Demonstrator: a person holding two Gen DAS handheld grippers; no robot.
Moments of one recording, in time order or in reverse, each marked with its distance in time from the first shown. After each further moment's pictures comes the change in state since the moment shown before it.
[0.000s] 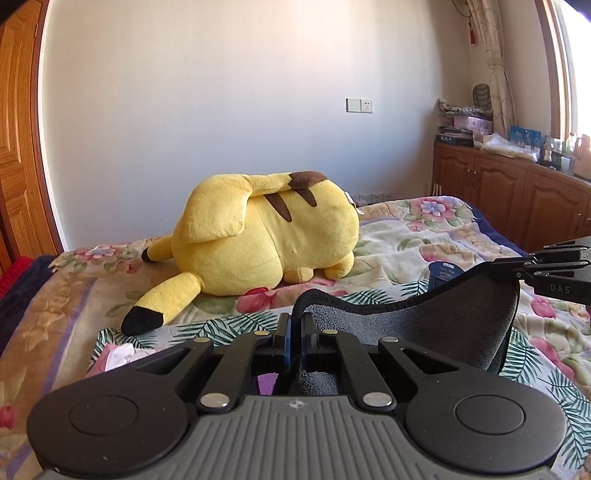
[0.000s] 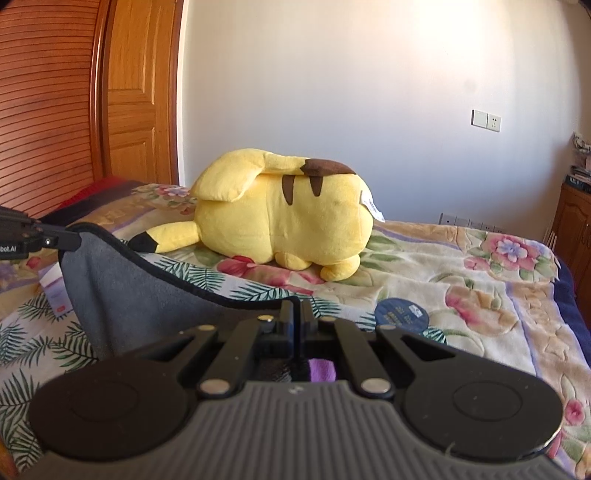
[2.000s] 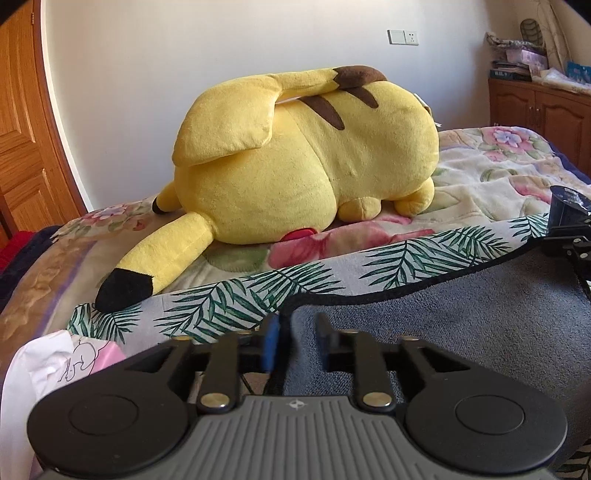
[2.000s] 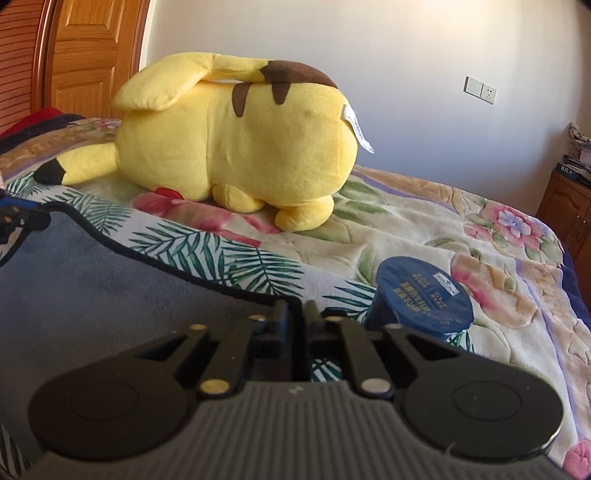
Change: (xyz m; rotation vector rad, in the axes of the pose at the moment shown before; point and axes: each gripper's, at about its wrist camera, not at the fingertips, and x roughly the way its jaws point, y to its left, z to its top) left arm 0.168 0.012 -0.044 0.044 0.150 0.184; right arm 0.145 -0.021 -0.046 -0.063 0.121 -0.127
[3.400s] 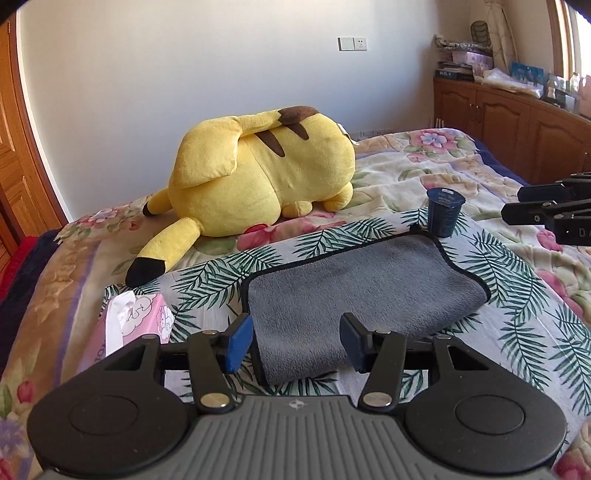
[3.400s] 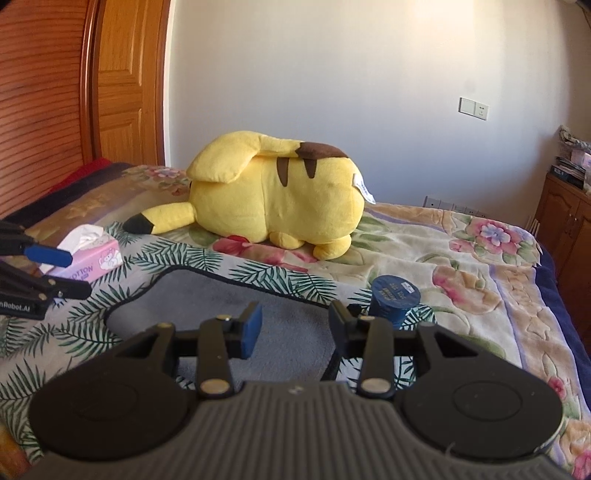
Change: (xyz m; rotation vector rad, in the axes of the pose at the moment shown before) left arm -0.183 -0.002 -0.005 0.051 0.051 -0.145; right arm -0.180 0.024 0.026 0.084 -0.045 0.070
